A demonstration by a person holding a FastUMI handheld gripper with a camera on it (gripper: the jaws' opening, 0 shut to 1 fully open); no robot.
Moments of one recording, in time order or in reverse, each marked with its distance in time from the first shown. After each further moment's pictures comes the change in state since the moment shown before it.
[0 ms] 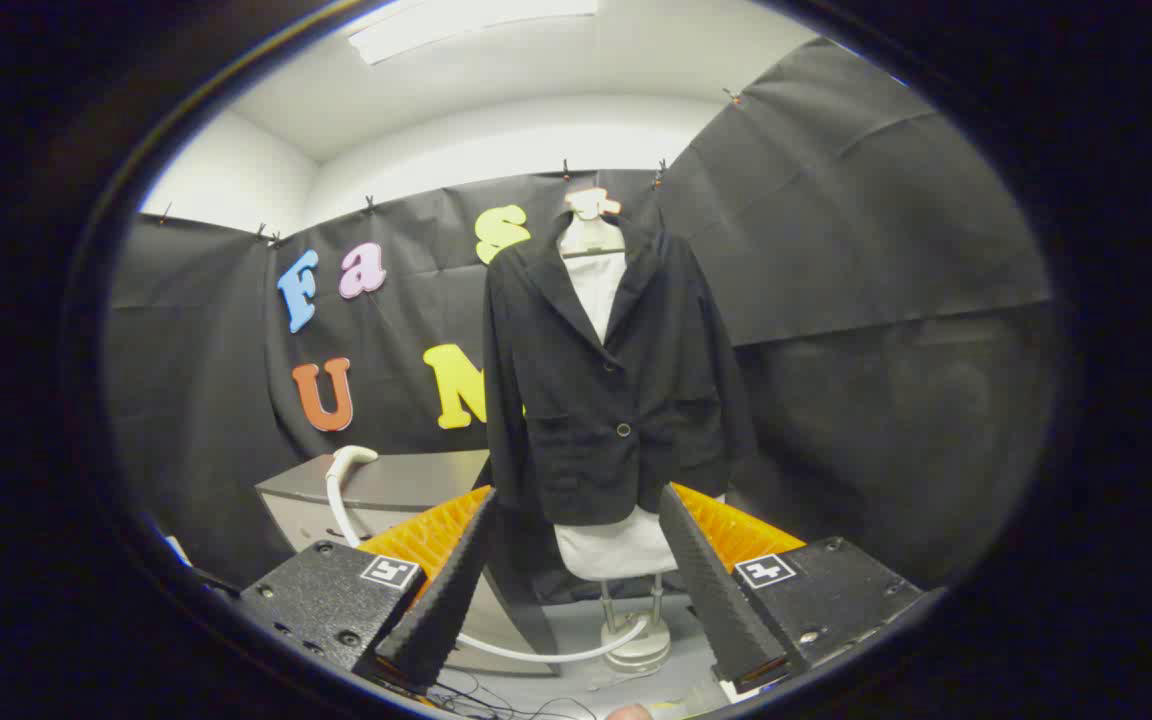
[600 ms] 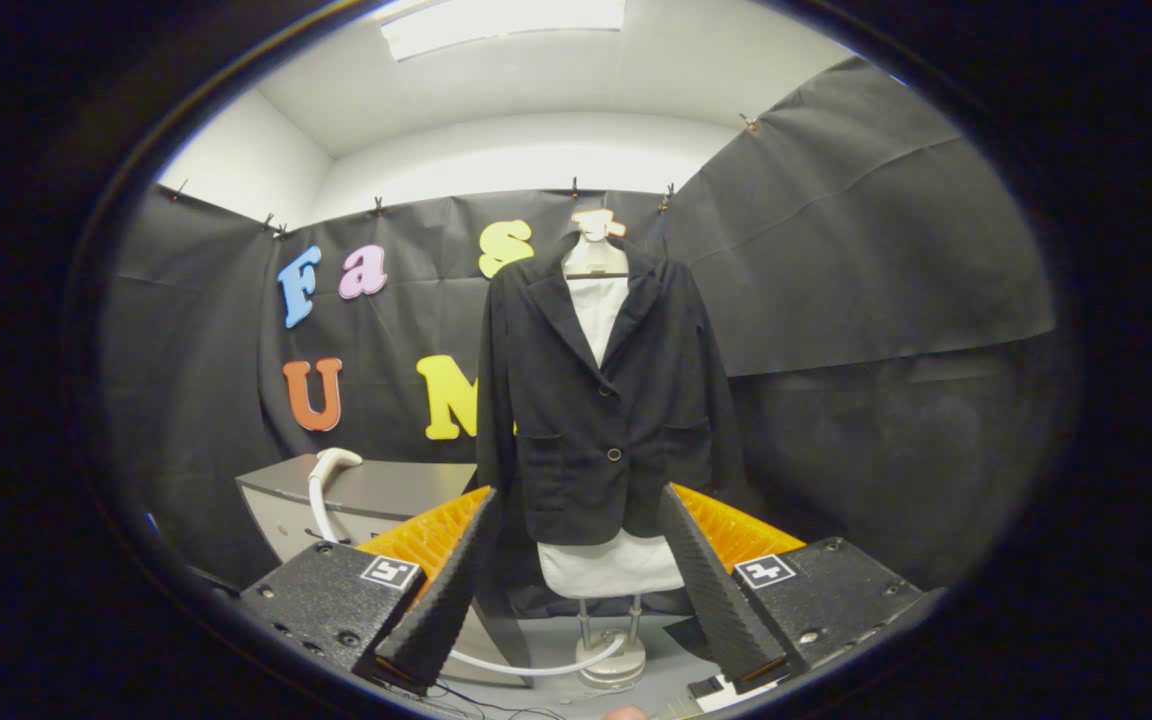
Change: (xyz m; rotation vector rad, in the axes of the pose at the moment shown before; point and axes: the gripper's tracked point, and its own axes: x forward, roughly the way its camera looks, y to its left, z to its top) arm 0.006 0.001 0.001 -0.058 -0.046 -0.035
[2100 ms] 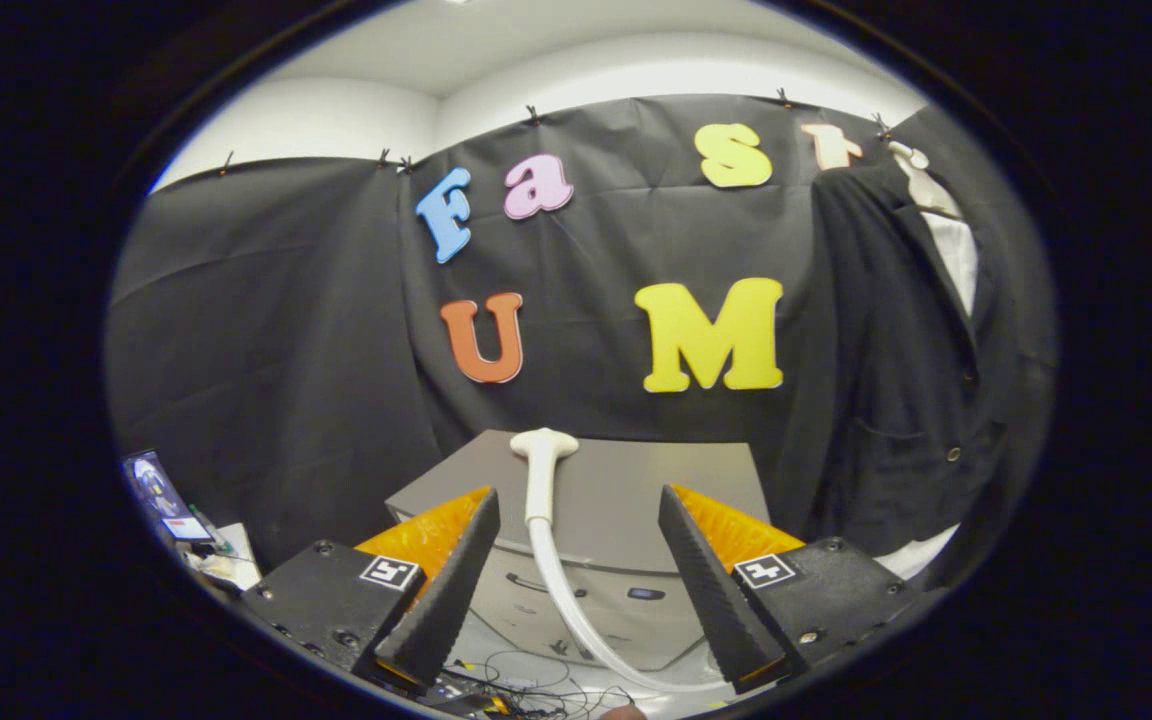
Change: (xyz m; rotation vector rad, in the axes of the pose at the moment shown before) arm 0.155 0.375 -0.003 -0.036 0.331 0.497
